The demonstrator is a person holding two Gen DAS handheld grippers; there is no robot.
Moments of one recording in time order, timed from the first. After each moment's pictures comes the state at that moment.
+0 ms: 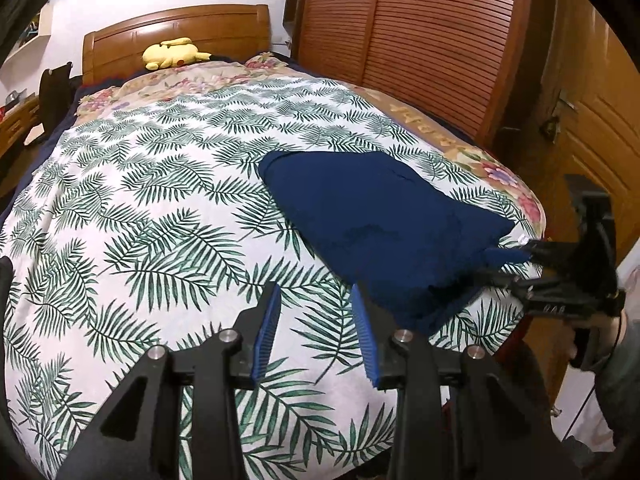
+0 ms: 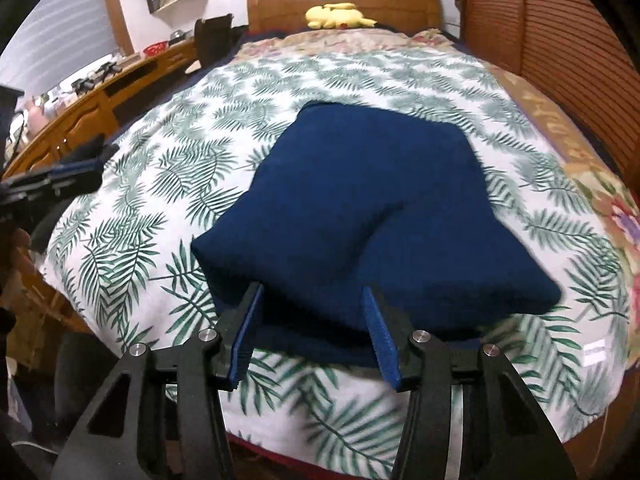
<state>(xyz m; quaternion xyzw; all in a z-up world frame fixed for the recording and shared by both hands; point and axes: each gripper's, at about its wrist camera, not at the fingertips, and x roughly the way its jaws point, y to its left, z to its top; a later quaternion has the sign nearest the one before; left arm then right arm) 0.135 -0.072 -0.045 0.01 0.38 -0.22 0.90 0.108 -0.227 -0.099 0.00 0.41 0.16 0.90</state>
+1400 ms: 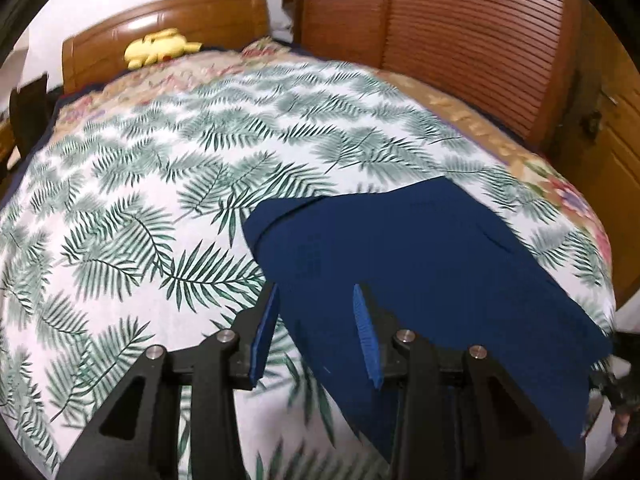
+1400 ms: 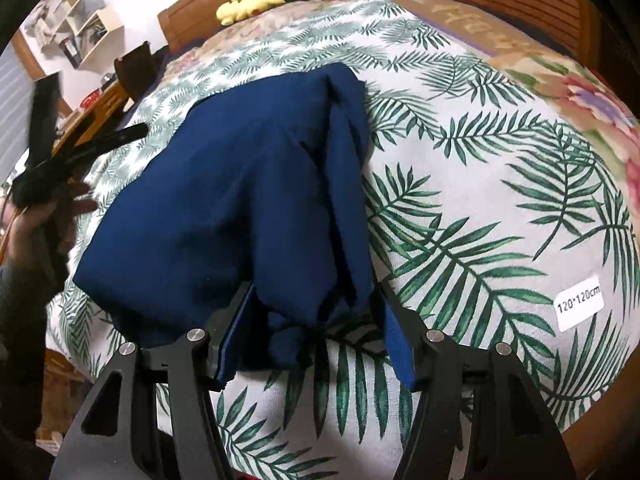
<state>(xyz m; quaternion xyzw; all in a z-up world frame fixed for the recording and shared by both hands) 0.347 -0.141 -0.100 0.04 0.40 -0.21 0.89 0.135 -0.323 -0.144 0.13 0.47 0.09 0.87</state>
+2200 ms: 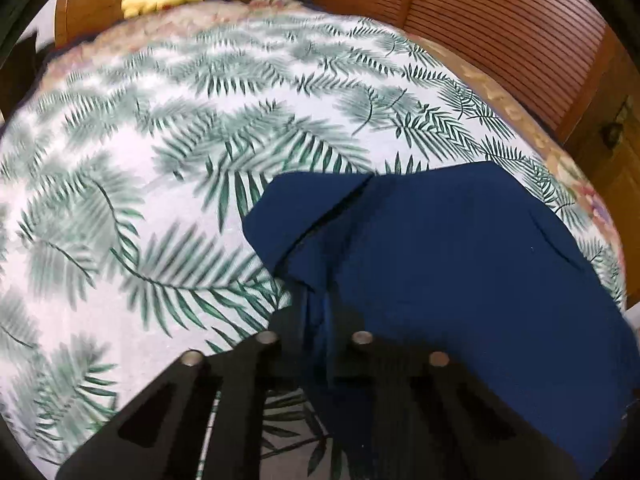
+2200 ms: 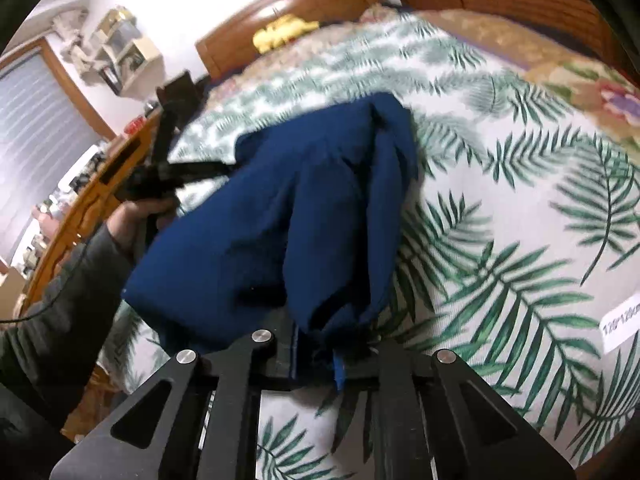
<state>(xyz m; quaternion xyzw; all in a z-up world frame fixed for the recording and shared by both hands) 0.403 -0.154 -0.137 0.03 0.46 -0.20 0.87 0.133 -0.320 -0.129 0.18 0.40 0.16 0.88</state>
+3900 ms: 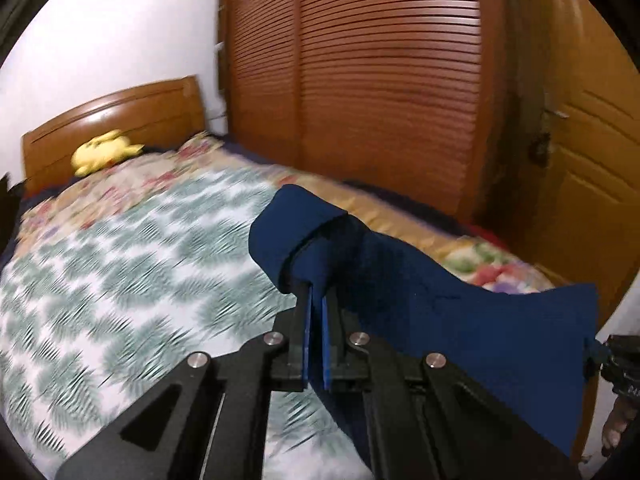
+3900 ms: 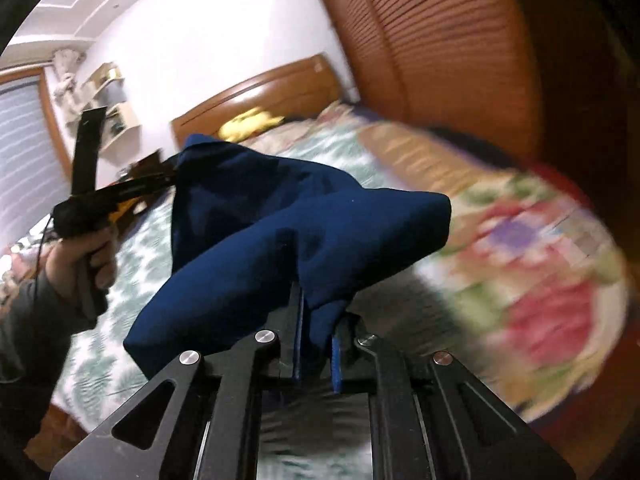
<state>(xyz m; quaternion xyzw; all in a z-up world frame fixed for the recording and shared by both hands) 0.346 -0.340 0.034 0.07 0.25 -0.30 0.92 0.101 -0.455 -0.044 0.15 0.26 0.04 0.95</state>
